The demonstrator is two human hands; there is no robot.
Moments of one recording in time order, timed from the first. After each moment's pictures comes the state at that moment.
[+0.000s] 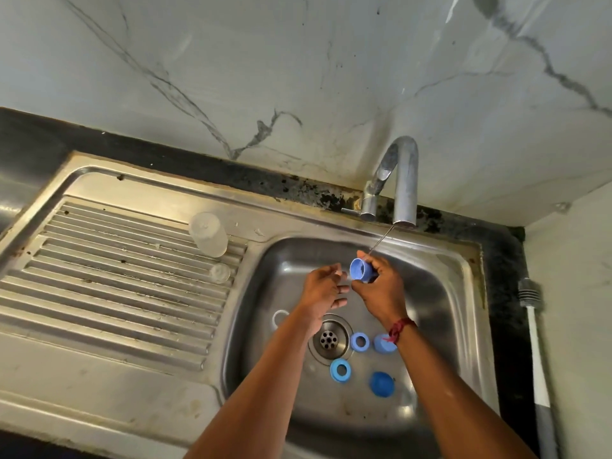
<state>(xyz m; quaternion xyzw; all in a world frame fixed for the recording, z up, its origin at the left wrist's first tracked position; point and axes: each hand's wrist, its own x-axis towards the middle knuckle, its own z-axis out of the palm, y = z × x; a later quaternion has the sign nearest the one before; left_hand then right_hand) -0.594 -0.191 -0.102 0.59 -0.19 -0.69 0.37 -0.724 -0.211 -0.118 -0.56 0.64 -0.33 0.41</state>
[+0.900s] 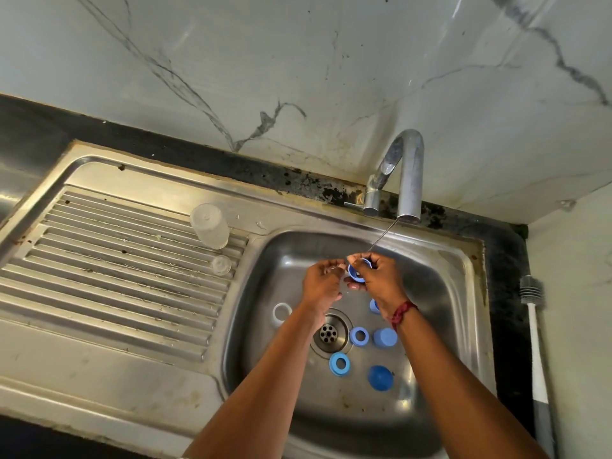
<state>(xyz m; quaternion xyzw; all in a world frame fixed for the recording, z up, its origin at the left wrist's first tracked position) -0.601 -0.191 -0.113 0.63 -0.18 -0.63 0.41 -0.717 -0.222 -0.109 -0.42 0.65 -0.31 0.55</state>
